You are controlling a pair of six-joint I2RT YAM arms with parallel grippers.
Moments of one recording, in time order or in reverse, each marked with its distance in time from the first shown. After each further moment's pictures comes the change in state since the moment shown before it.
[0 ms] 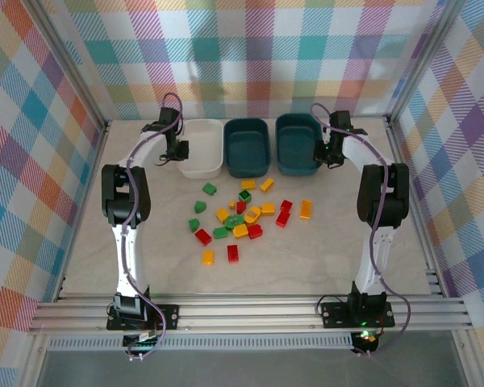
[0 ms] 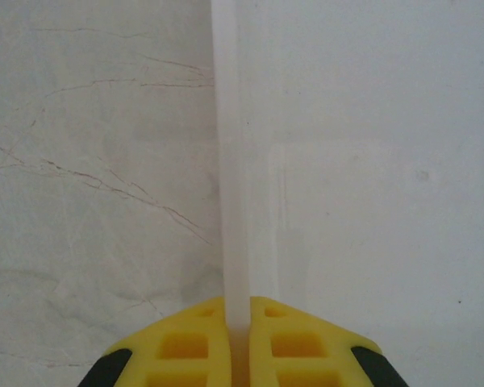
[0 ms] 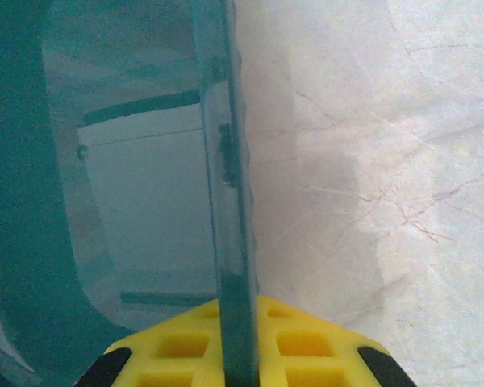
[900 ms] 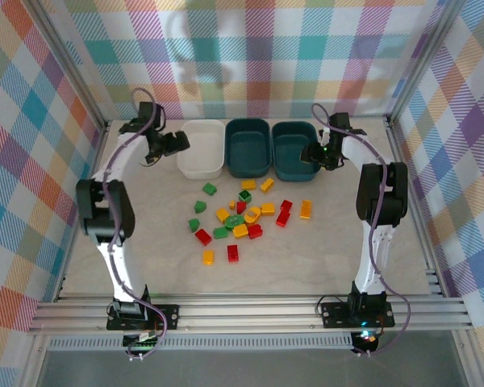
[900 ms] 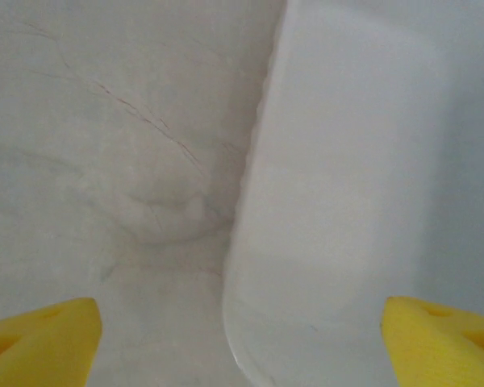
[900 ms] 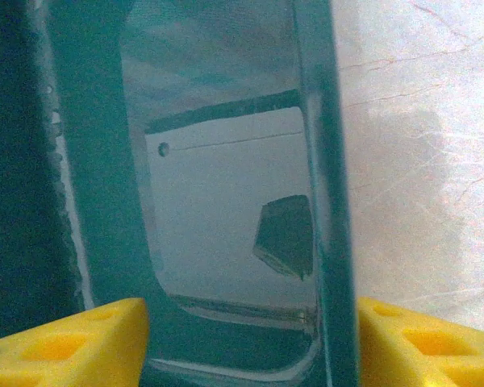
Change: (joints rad) left arm 0.047 -0.332 -0.201 0.000 0.134 -0.345; right arm 0.003 0.018 0.012 -0.042 -0.193 0.069
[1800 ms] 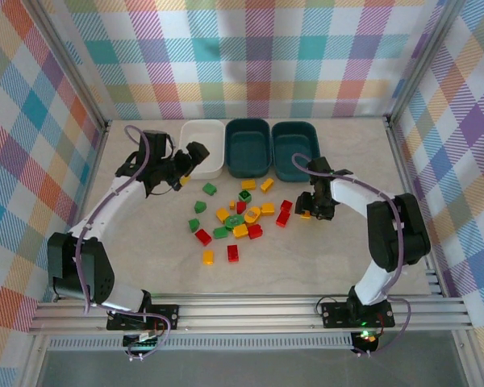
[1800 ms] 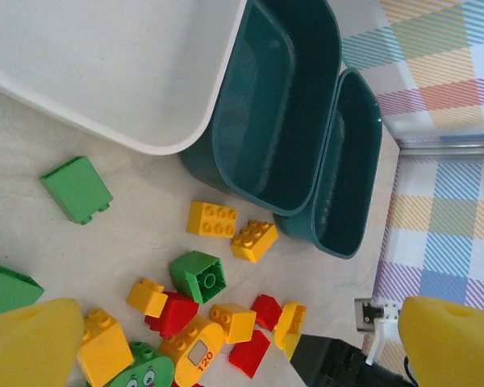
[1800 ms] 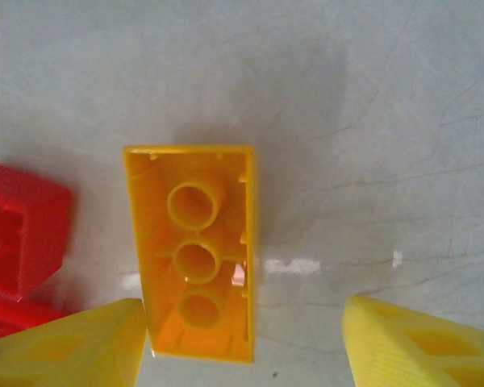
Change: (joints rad) left arm -0.154 -0.464 -0.541 0.320 0.303 -0.499; right arm 0.230 -0.453 -0.676 -0.011 0.273 0.179
